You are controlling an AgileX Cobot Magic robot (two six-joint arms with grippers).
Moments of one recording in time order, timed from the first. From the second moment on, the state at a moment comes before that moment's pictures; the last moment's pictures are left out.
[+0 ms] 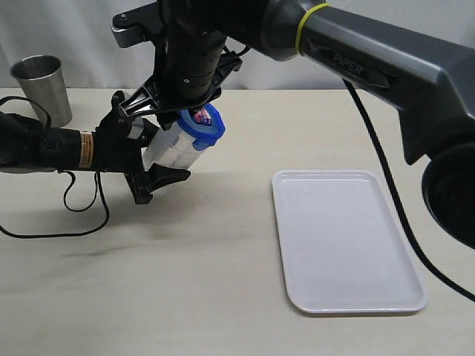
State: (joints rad) left arm -0.12 2.22 -1.14 1.39 -0.91 -0.43; right arm 0.72 2.22 -2.16 -0.12 1.12 0.11
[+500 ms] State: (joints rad) left arm -0.11 2.22 -1.14 1.38 -0.90 -0.45; right arm 0.72 2.25 -2.18 -0.10 1.12 0.06
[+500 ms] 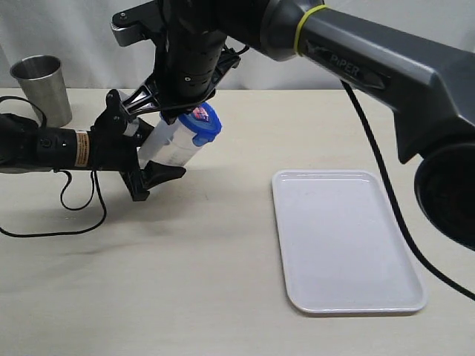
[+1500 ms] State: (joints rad) left arm -0.11 2.22 -1.14 1.39 -0.95 -0.44; right arm 0.80 2.19 -2.16 -0.18 1.04 -0.09
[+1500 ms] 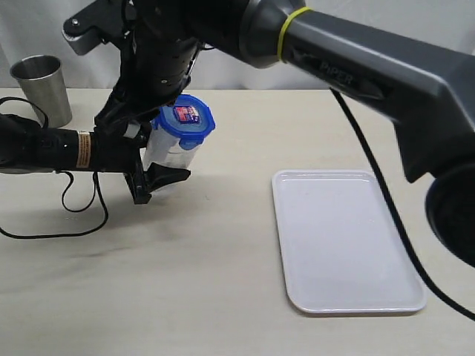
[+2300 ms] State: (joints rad) left arm -0.11 2.11 -1.14 1.43 -0.84 -0.59; right arm 0.80 1.66 -1.69 -0.24 0.66 -0.11
